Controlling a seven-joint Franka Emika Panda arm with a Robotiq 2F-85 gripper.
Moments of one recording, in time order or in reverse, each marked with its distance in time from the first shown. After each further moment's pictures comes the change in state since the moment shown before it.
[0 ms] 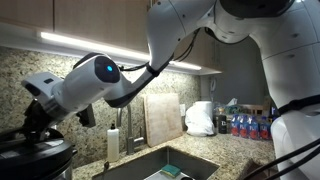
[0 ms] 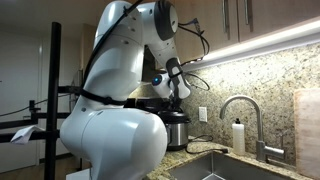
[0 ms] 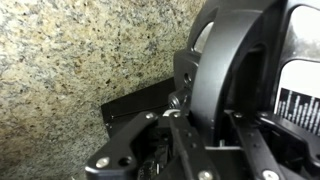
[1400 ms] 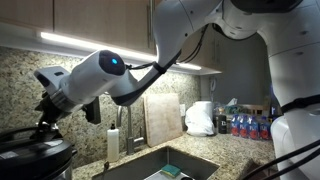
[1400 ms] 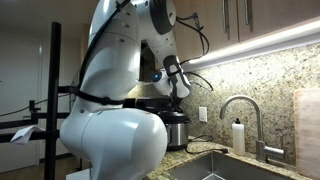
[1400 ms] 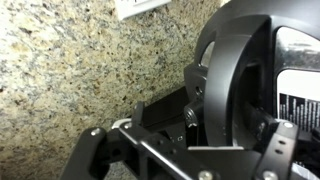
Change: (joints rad) arm 0.003 -0.064 -0.038 -0.060 0.141 -0.015 -0.011
